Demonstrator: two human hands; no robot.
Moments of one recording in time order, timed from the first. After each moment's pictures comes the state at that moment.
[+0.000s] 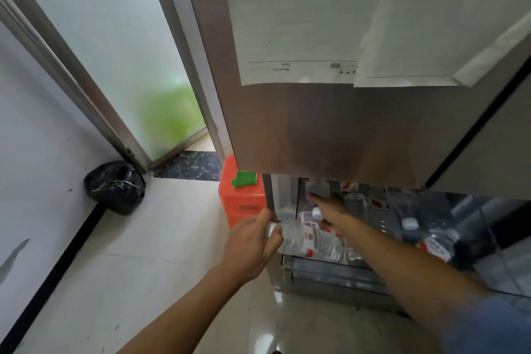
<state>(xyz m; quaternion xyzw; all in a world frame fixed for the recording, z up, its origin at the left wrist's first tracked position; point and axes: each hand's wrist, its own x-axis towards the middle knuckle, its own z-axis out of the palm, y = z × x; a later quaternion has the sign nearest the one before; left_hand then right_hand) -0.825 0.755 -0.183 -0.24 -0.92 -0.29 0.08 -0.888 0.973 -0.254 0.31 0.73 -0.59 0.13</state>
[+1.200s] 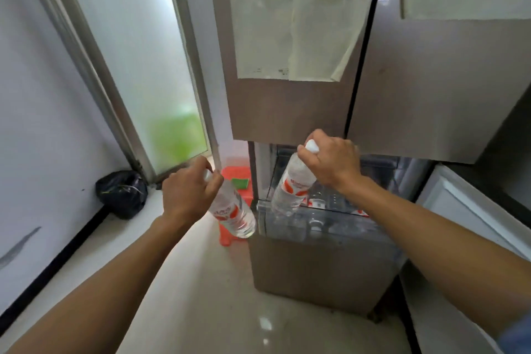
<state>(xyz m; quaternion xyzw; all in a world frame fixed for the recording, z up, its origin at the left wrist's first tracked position) -0.697 0.653 -0.077 -0.13 -0.93 -0.19 0.27 -0.674 0.930 -0.046 0.01 0.95 -0.14 -0.29</state>
